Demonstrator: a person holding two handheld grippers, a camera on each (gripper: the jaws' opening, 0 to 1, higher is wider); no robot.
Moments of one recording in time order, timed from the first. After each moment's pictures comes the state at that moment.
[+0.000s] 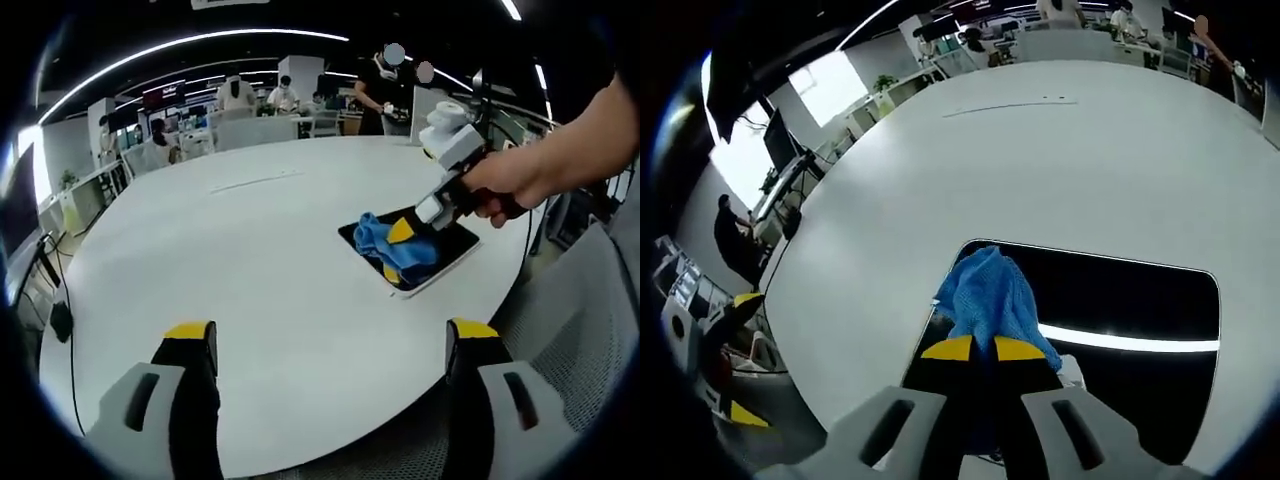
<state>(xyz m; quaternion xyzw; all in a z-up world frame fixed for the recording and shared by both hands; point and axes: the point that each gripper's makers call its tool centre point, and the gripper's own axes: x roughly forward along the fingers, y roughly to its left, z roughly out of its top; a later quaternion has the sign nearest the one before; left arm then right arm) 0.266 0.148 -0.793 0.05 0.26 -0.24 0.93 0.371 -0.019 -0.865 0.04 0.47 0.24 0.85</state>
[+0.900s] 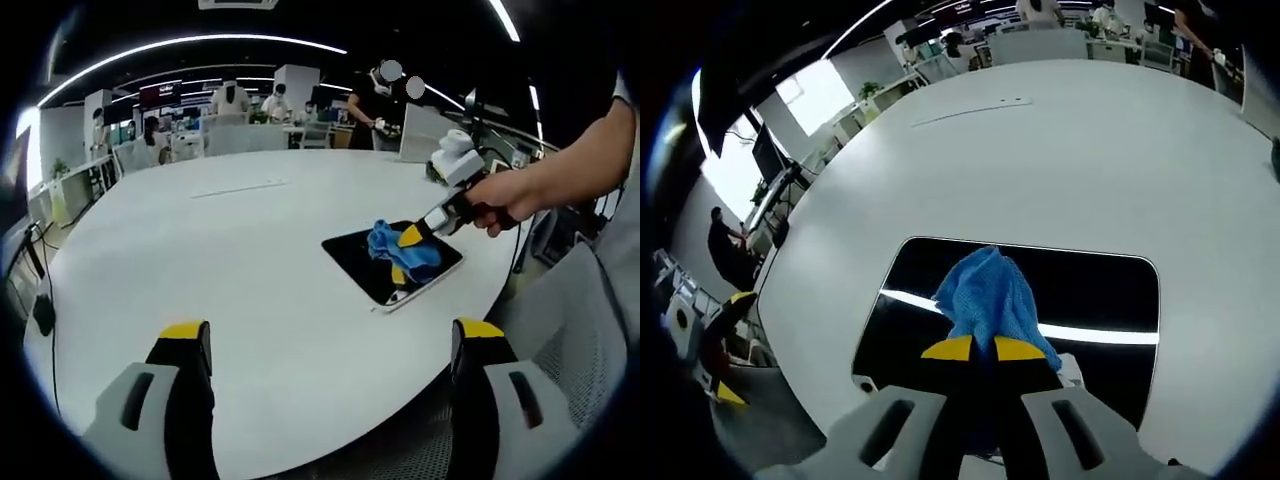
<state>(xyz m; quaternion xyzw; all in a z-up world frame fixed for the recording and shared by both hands) 0.262 0.133 -0.789 0.02 0.25 -0.28 0.93 0.372 -0.083 -0.865 0.05 0.48 0.21 0.85</state>
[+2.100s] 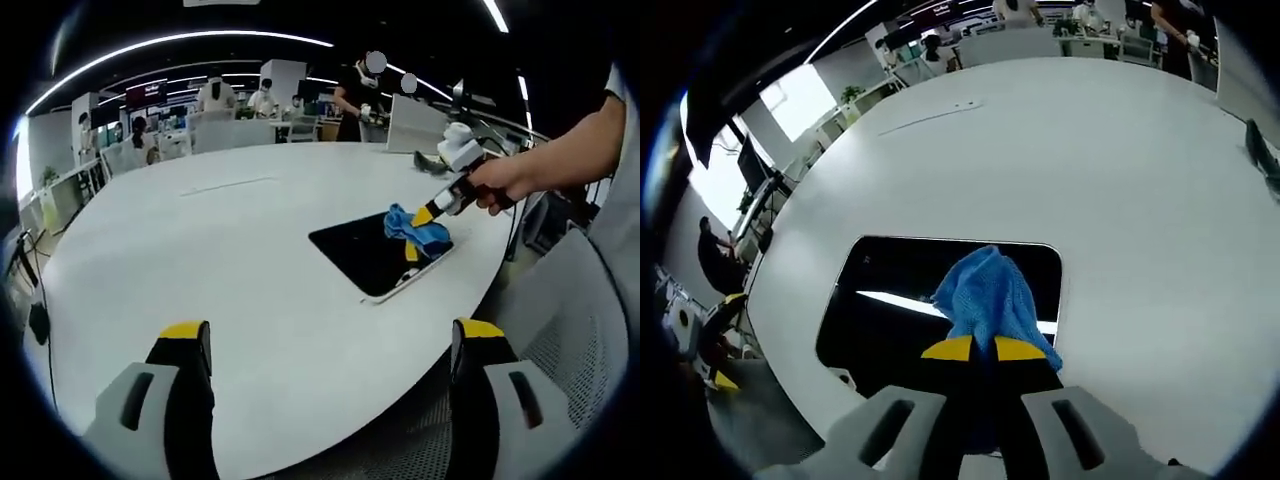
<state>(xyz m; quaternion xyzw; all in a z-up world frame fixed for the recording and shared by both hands) 0.258 0.128 -0.794 0.03 0.25 -0.29 0.92 0.369 -0.155 -0.864 0.05 0.48 0.17 0.86</state>
